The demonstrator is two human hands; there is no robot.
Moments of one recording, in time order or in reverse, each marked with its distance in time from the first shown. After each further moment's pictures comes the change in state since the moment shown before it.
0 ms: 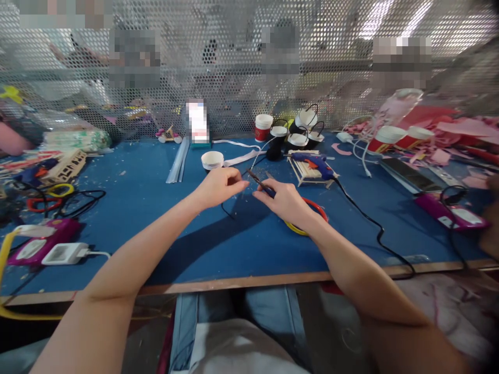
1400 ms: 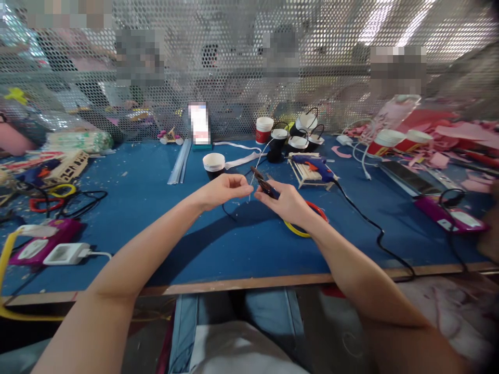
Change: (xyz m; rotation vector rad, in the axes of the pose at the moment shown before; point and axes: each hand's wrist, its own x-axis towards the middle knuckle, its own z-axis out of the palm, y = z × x) left_hand 0.000 -0.006 0.000 -0.400 -0.222 -0.082; right_hand -0.001 -0.002 -0.004 0.147 -0.024 -0.051
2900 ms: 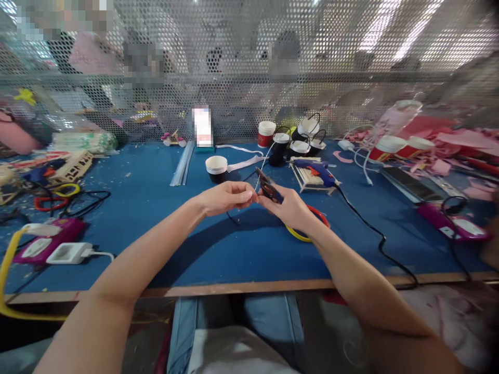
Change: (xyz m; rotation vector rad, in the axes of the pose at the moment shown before) left_hand -0.002 -0.011 0.000 -0.472 -0.229 -0.012; right_hand -0.003 -0.002 0.000 0.166 -0.032 0.019
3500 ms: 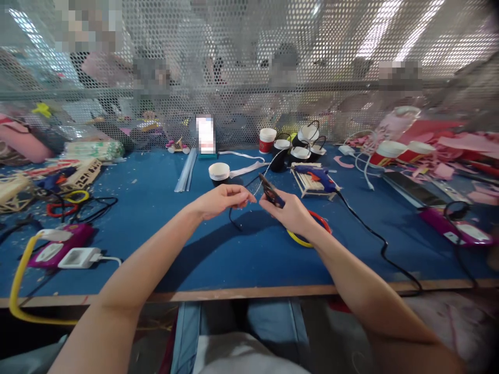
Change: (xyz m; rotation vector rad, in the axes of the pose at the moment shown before) left_hand -0.009 0.010 -0.006 0.181 0.126 0.024; right_hand 0.002 0.003 0.000 -0.049 0.029 0.030
